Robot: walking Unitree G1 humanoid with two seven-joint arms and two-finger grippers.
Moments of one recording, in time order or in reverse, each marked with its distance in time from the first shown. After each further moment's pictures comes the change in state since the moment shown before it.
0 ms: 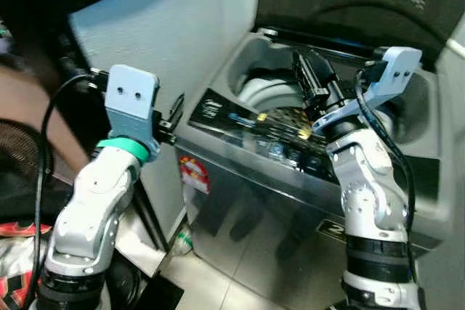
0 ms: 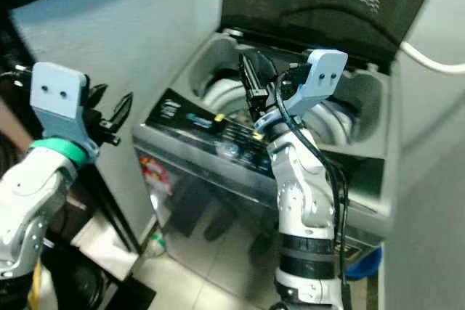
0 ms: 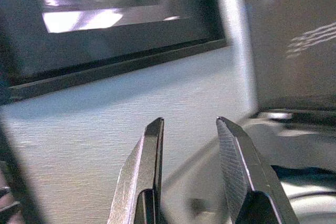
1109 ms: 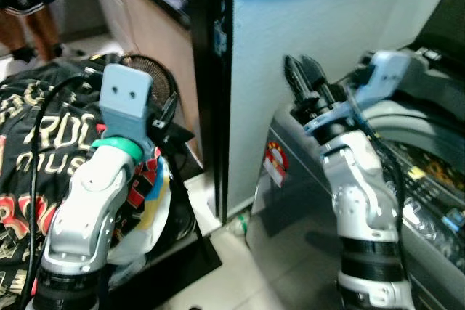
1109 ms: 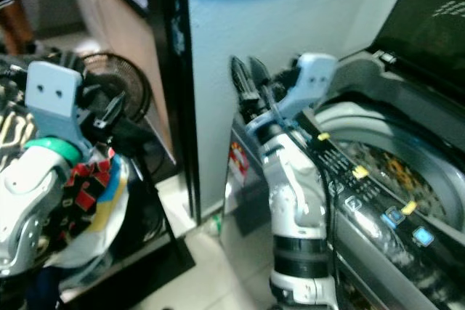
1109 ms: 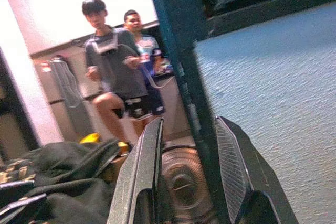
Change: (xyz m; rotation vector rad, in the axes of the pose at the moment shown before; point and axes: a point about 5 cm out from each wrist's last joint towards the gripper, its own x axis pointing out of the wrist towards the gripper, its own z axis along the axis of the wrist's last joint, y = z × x) left arm -0.002 0.005 -0.008 -0.011 0.044 0.025; right arm 0.000 0.003 -0.006 0.010 0.017 0.019
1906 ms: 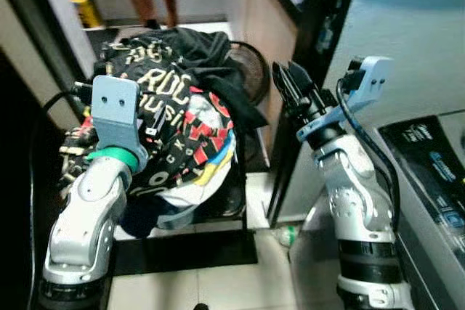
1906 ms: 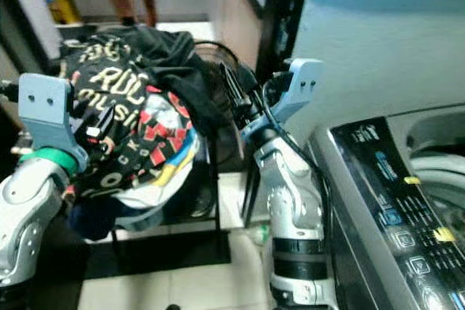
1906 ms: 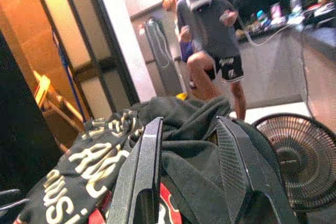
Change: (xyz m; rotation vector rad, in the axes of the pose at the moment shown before) left arm -0.005 0.000 -0.010 -0.076 0.049 0.054; right arm -0.008 -0.012 -0.007 0.038 0.021 -0.028
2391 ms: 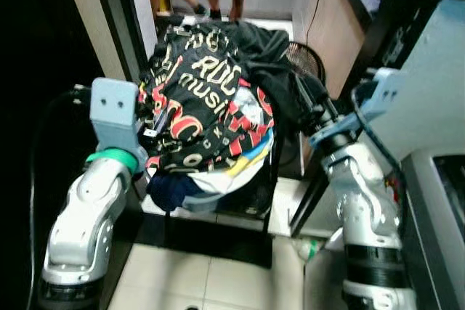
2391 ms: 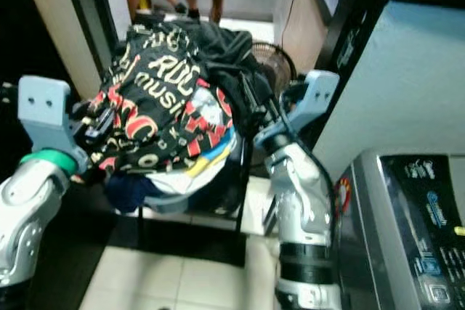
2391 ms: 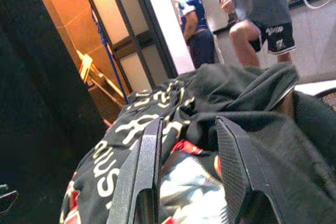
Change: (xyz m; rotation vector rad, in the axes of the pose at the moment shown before) left arm -0.002 0.005 -0.004 -0.025 0.006 0.008; right arm -0.008 -0.008 -0.015 0.040 0.041 -0.040
